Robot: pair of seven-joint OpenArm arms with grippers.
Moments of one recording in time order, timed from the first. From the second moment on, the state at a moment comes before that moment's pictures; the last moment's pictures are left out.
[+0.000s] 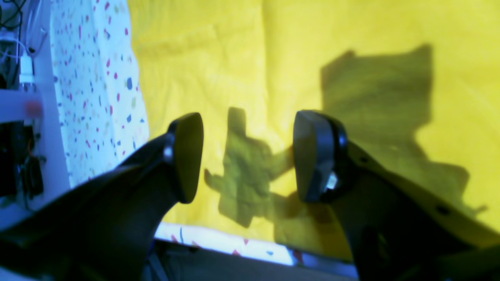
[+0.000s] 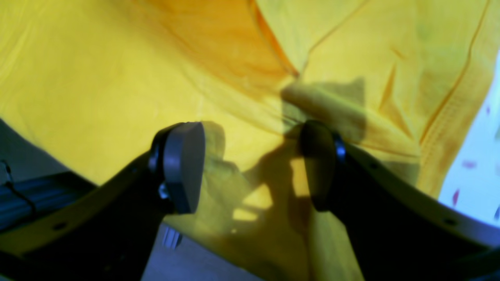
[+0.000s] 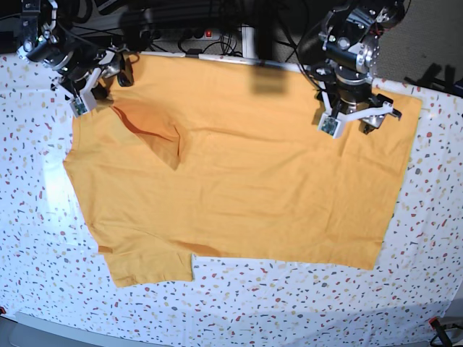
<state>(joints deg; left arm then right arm) 14.5 -19.5 28.7 100.1 22.9 10.2 50.1 -29.5 23.2 17.7 98.5 23.3 32.2 -39.0</state>
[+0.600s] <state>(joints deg) 14.7 -19.6 28.8 103.5 21.4 12.7 48.6 -27.4 23.4 17.7 98.1 20.0 32.0 -42.1</state>
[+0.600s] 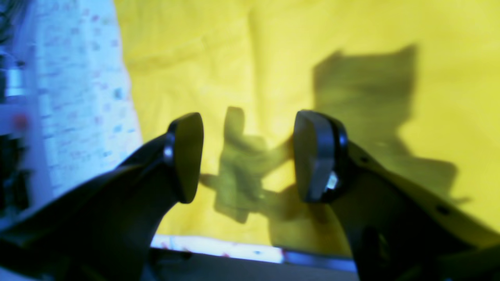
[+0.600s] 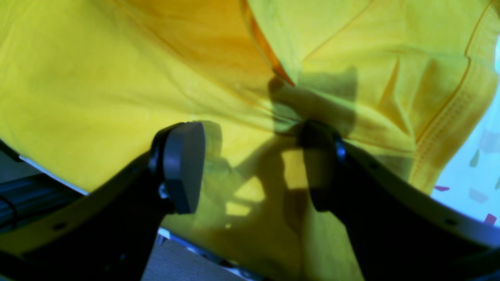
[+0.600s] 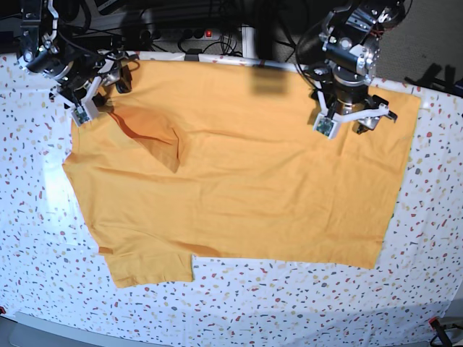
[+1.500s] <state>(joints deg) 14.6 -19.6 28.8 107.7 21.6 12.7 48.0 -30.4 28.4 18.6 98.3 14.5 27.2 -41.4</state>
